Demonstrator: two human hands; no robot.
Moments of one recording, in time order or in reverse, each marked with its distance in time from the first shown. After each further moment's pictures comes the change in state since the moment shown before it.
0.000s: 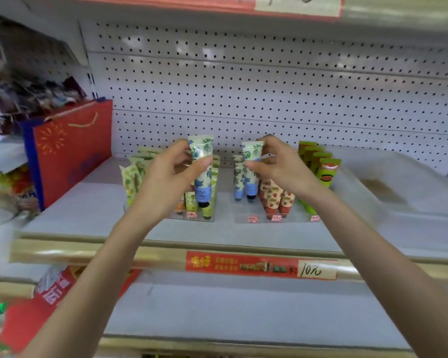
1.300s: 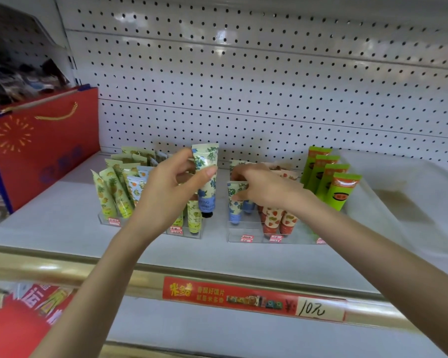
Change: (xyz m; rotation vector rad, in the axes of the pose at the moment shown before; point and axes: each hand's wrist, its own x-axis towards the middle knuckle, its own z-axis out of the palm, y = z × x) left_hand 0.039 -0.029 0.039 0.010 -0.011 -0.026; right_hand 0.059 0.042 0.015 -0.571 -0.445 0.047
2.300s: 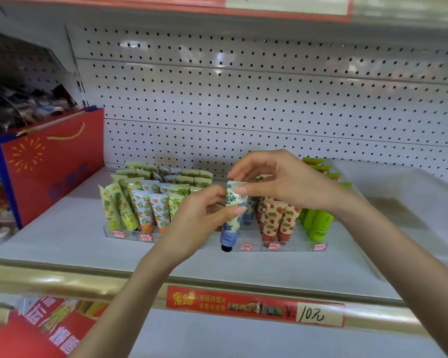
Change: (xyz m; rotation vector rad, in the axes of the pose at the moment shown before) left_hand -0.014 0.000 0.028 -0.106 -0.231 -0.112; right_hand -0.059 -0.021 -0.049 0.558 0.096 -0.354
